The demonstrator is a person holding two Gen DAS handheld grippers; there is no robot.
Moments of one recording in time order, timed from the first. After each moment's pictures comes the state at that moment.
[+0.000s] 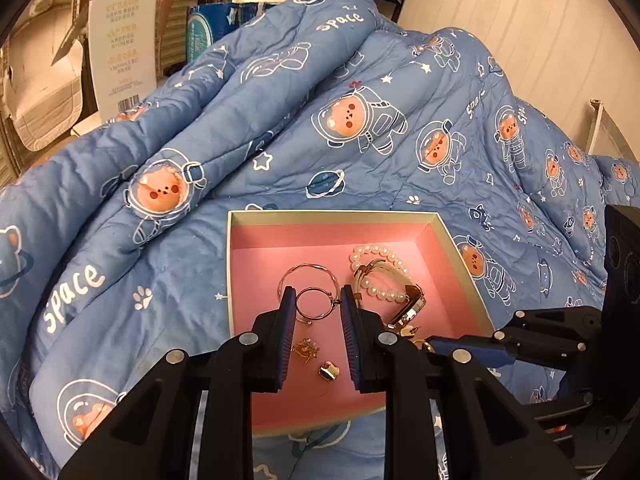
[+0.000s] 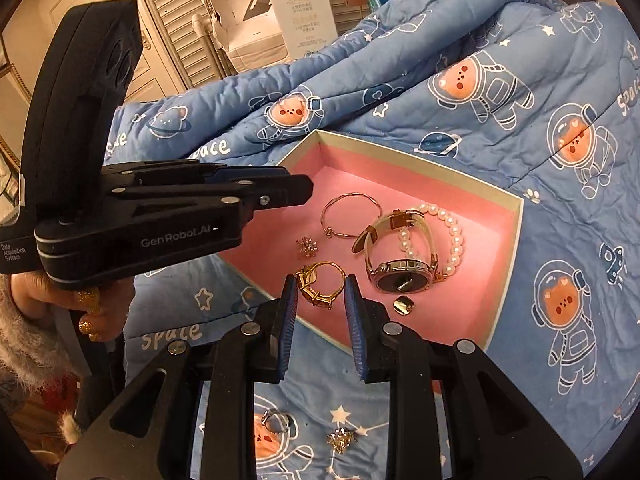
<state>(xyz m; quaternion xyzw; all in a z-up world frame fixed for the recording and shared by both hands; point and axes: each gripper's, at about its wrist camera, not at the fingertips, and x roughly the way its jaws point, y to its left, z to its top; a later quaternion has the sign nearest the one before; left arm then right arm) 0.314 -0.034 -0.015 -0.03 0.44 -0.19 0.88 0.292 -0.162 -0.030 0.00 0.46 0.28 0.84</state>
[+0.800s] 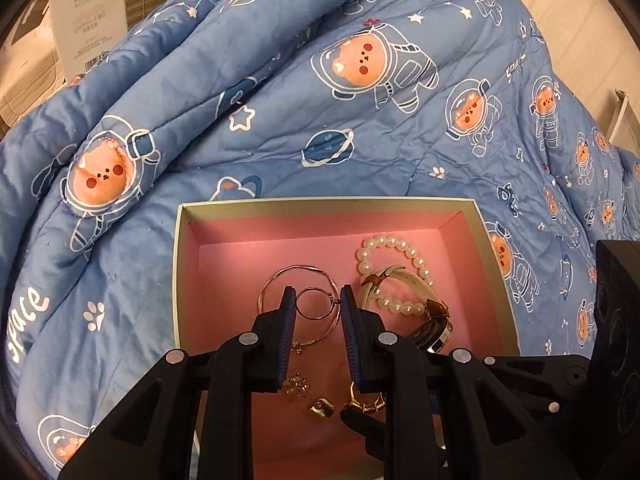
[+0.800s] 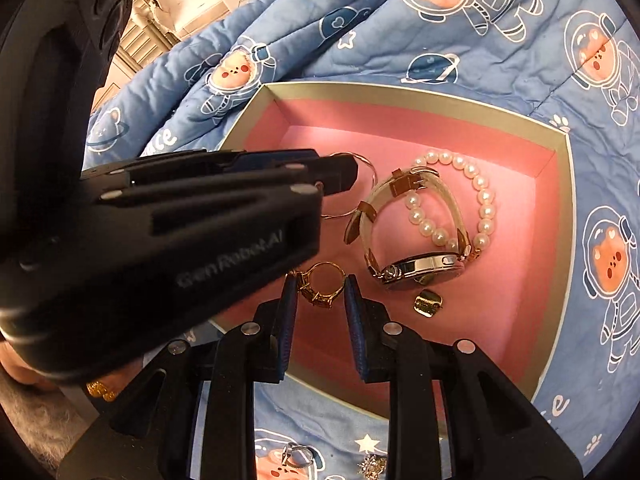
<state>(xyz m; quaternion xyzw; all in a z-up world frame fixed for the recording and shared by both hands) 0.361 -0.063 -0.048 -0.02 0.52 -0.18 0.83 0.337 -0.139 -0.069 0.06 0.57 0.22 0.79</state>
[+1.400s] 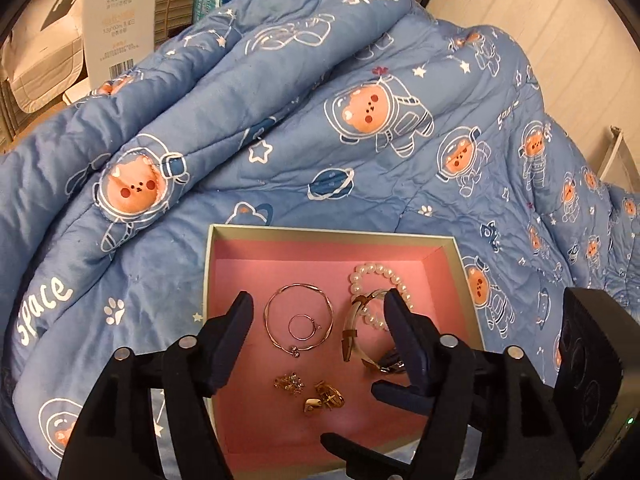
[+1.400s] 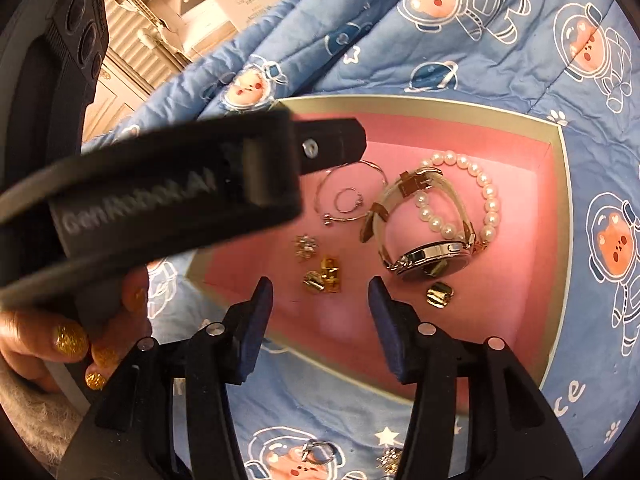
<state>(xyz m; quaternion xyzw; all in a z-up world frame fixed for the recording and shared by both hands) 0.351 -0.040 -0.017 -0.08 0.48 -0.18 0.86 0.321 -0.143 -0.059 0.10 0.54 0.24 0.80</state>
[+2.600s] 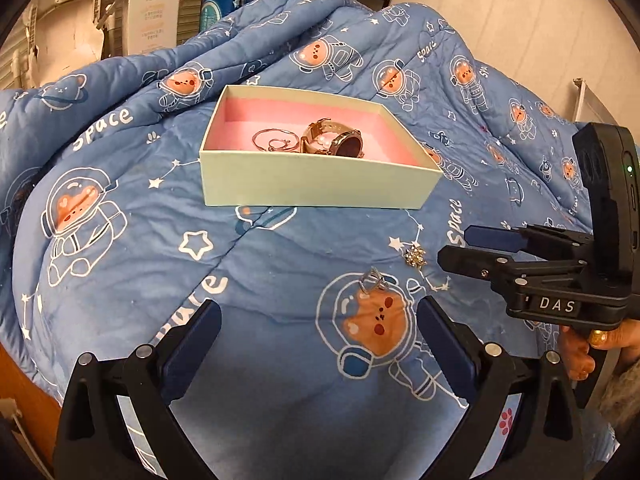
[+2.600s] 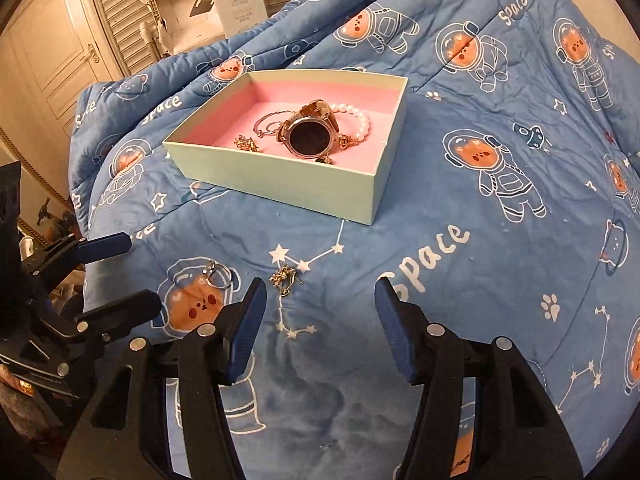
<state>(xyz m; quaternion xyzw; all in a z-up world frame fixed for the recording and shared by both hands) 0.146 -0.037 -0.065 -0.03 0.42 -0.18 0.89 0.183 -0.223 -0.064 0.00 0.46 0.17 0.87</state>
